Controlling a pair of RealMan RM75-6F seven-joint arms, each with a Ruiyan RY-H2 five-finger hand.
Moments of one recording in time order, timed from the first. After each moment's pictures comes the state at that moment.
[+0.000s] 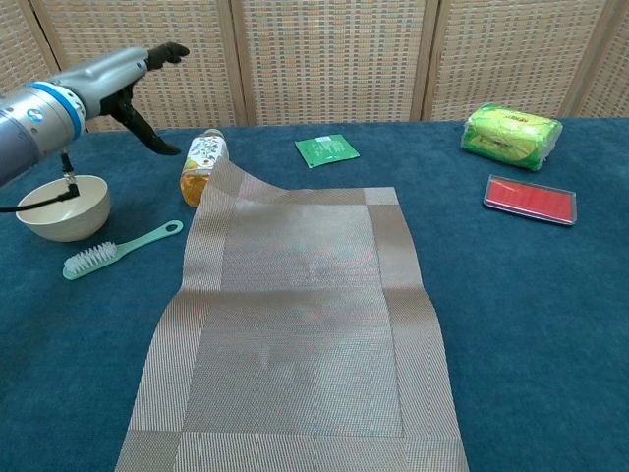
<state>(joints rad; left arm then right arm) -0.81 -1.65 -0.35 -1.07 1.14 0.96 0.11 0.09 -1.07 0.08 -1.72 -1.46 1.46 -0.06</state>
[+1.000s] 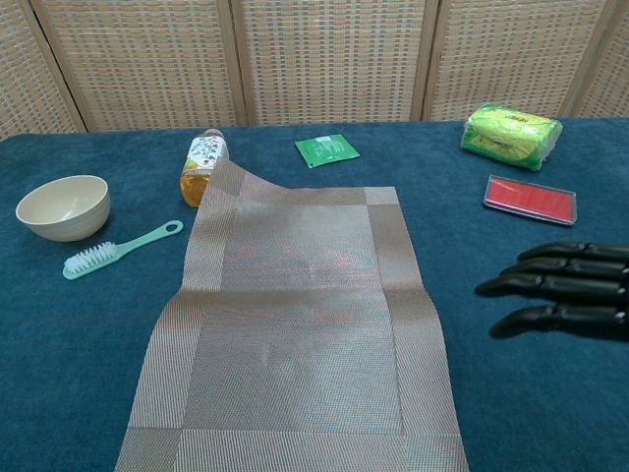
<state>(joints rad) -0.30 -1.00 -0.13 -1.96 1.15 1.39 0.37 0.45 -1.17 -0.13 -1.59 -2.12 1.17 -0.04</state>
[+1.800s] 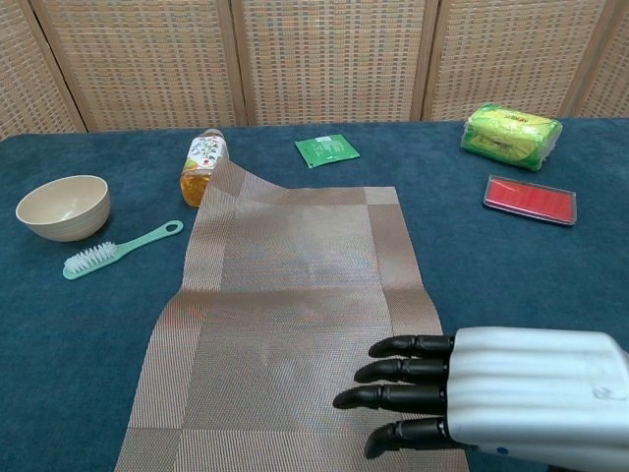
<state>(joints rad) -0.32 -1.01 -0.13 -1.96 1.12 1.35 0.39 0.67 -1.44 -0.15 -1.46 -2.15 0.99 -0.06</state>
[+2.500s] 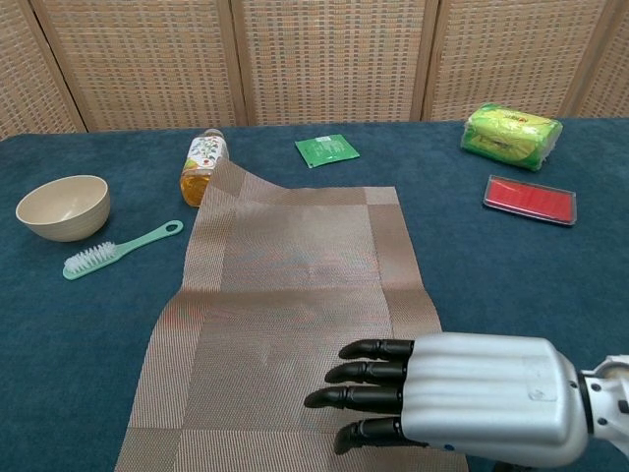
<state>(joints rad) -0.31 -1.00 -0.14 -1.96 1.12 1.34 0.36 0.73 -1.56 -0.17 -1.37 -2.07 0.99 -0.11</state>
